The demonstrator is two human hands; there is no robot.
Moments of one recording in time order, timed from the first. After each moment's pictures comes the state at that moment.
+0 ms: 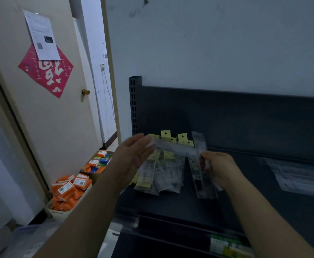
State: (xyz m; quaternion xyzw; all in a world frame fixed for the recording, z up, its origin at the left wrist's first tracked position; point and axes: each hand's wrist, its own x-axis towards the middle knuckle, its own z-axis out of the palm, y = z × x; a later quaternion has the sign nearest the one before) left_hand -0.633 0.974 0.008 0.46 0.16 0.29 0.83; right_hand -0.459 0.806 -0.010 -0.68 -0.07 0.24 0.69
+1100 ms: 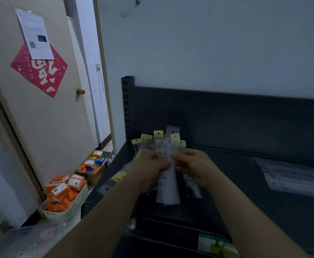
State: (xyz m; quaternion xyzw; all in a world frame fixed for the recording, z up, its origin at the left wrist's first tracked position) left_hand -0.597 0.917 0.003 0.66 0.29 0.16 0.68; right_hand -0.482 0.816 0.000 -0.65 -0.20 0.33 0.65
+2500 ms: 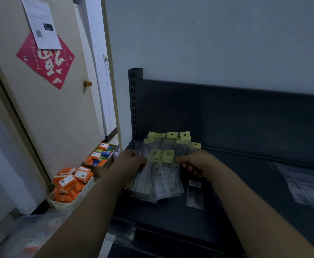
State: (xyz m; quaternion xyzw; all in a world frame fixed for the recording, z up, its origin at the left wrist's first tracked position) left_hand -0.610 0.993 -0.017 0.71 0.40 0.17 0.55; right_hand -0.439 0.865 -0.012 -0.80 -0.18 0.37 0.44
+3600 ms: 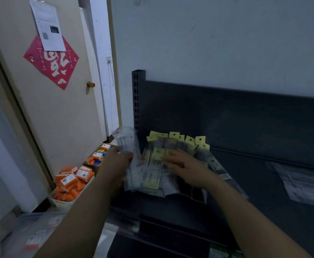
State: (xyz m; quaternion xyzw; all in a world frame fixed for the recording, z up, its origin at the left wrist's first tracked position) left_hand -0.639 0.987 -0.011 0.59 0.42 0.29 0.63; right_hand -0.481 0.843 -0.015 -0.78 -0.55 0.16 0.25
